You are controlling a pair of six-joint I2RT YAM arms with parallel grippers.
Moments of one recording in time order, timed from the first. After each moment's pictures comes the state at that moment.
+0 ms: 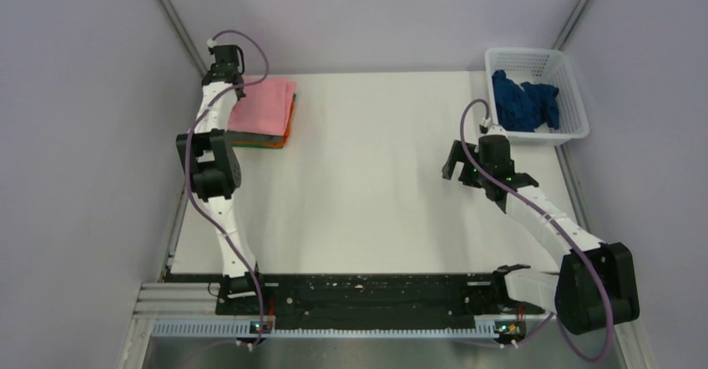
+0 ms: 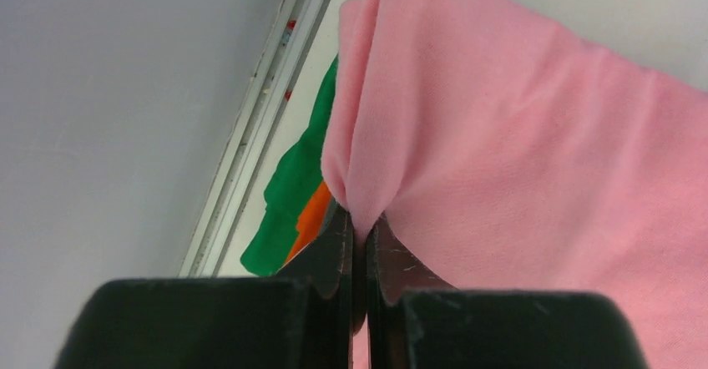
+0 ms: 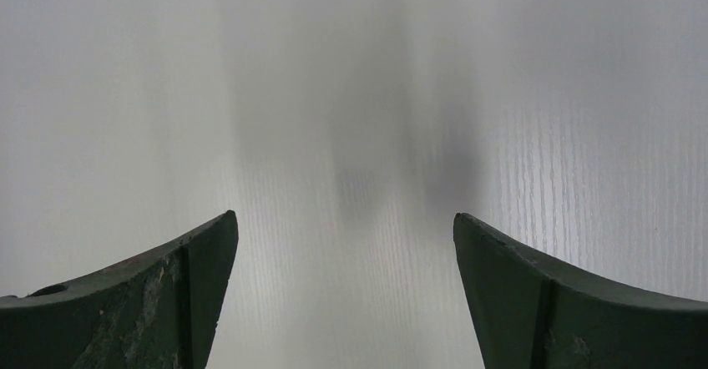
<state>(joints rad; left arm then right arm) 0.12 2.24 2.04 -0.53 -0.41 -0.05 0.22 1.17 0.67 -0.22 0.06 0.41</state>
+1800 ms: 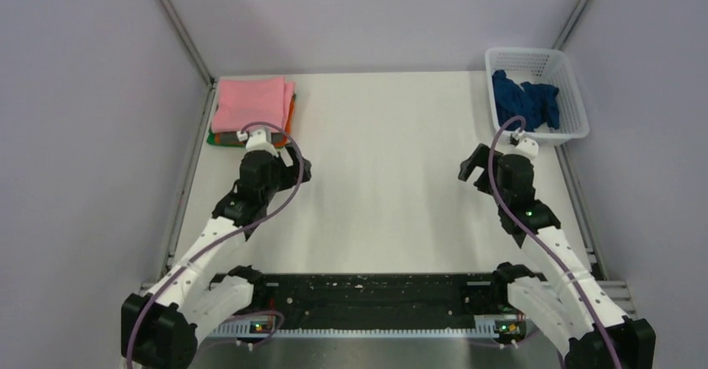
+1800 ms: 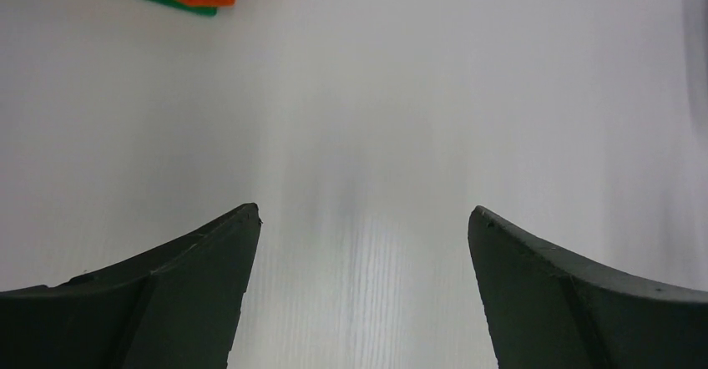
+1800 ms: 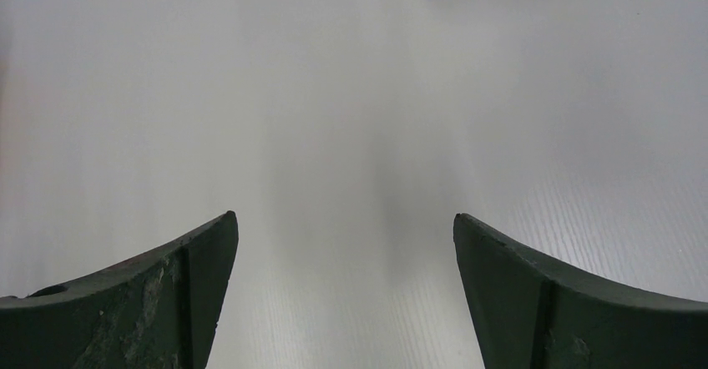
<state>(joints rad) -0.32 0.96 0.65 -0.14 -0.13 -0.53 0.22 0.81 0.56 -0.23 0.22 0.49</state>
